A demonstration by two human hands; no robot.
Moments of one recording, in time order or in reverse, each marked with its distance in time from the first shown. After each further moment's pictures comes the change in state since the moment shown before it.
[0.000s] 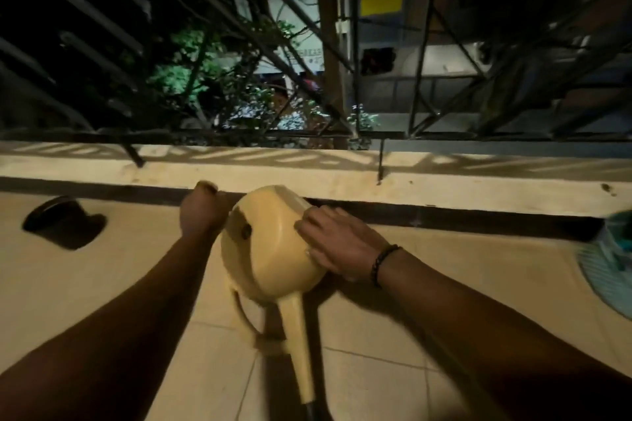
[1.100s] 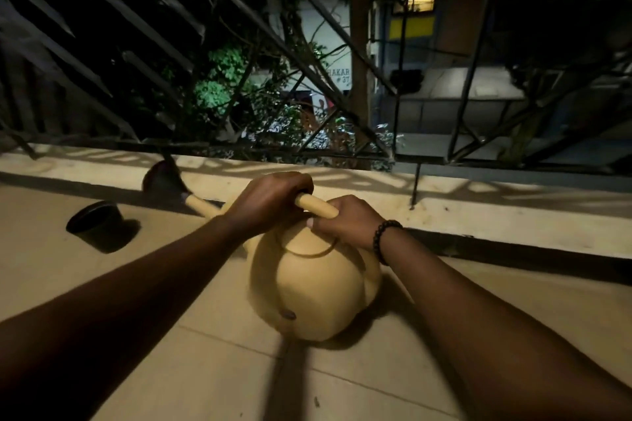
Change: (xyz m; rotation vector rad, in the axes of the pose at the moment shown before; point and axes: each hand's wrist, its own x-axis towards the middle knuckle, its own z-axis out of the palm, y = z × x) left_hand 0.006 0.047 -0.031 0.316 -0.089 1.085; right_hand 0.075 -0.001 -0.039 0.827 -0.099 0.556
